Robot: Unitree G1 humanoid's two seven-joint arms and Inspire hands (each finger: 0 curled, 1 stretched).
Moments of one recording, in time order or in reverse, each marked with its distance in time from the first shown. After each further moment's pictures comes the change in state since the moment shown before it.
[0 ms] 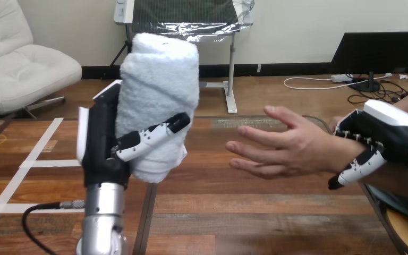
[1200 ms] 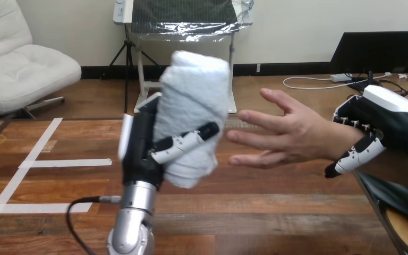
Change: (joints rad) left arm -0.179 -0.048 -0.034 0.435 -0.073 -0.128 -0.104; right arm -0.017 0.001 -0.018 -0.086 0.018 0.068 0.033
